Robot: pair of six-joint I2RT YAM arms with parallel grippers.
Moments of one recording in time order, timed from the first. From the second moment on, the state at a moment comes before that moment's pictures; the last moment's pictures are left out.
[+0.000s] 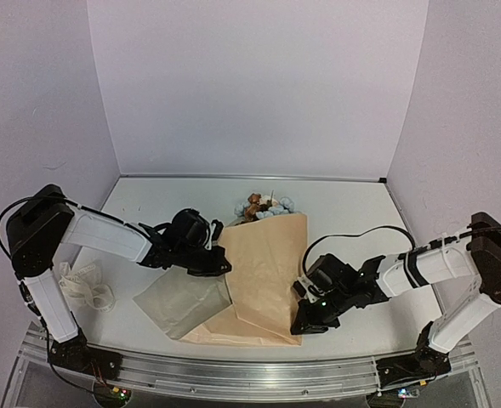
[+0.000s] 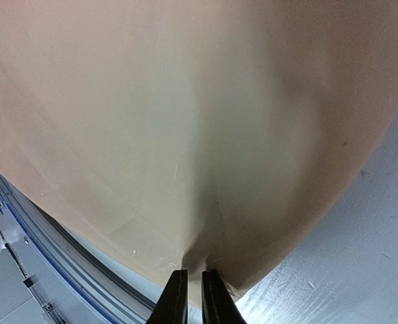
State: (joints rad) left arm -0.84 1.76 0.91 0.07 0.19 -0.70; right arm 0.99 1.56 0.66 -0.22 -0.34 0.85
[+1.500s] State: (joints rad) left arm -1.16 1.86 0.94 0.01 0.19 -0.61; right arm 0.85 1.66 0.76 -0.18 -0.39 0.99
